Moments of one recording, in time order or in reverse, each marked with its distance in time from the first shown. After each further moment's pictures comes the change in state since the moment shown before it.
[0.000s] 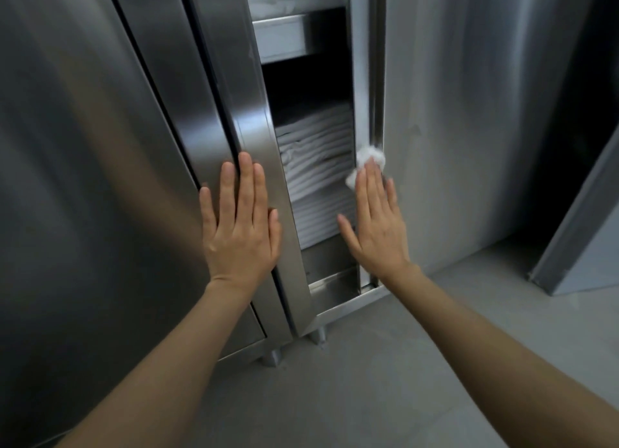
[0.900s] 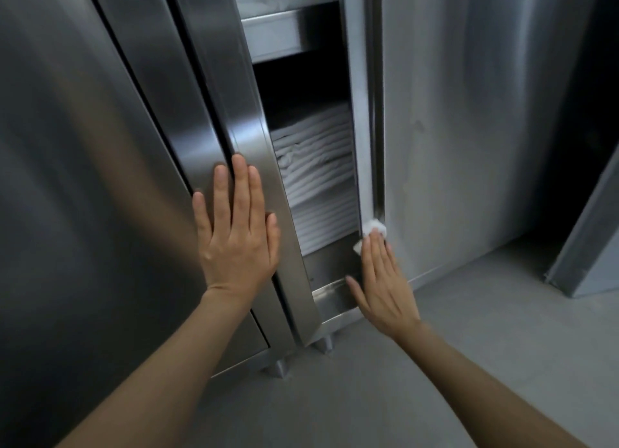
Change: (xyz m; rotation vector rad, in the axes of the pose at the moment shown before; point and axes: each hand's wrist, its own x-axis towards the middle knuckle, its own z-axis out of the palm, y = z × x) left_hand -0.002 0.000 0.004 0.051 0.056 0.026; right_hand -0.098 0.006 0.029 -0.062 -0.187 0.016
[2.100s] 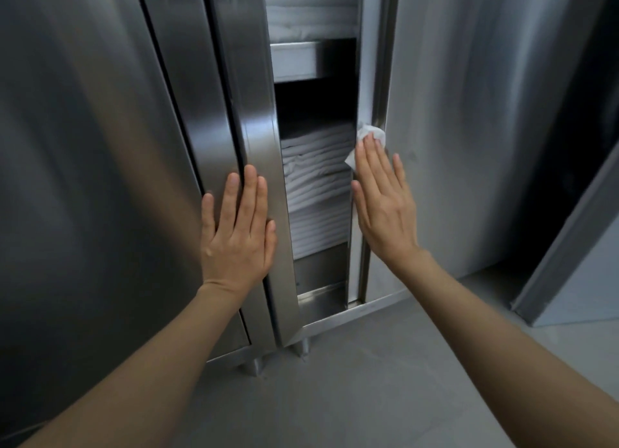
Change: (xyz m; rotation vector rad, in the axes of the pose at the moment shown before) left_hand 0.000 -0.001 0.001 -0.018 -0.001 -0.008; right_hand 0.145 0.004 -0.101 0.095 0.325 -0.156
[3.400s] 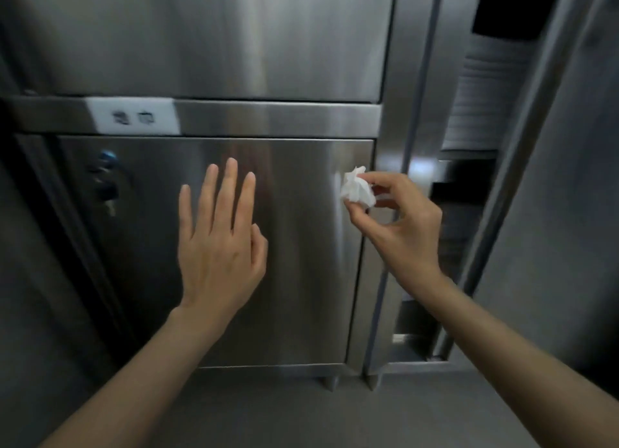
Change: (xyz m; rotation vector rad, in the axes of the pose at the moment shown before) left_hand 0.062 -0.194 -0.201 0.141 -0.175 -0.266; right_hand 0.139 -0.211 -0.083 0.811 0.043 0.053
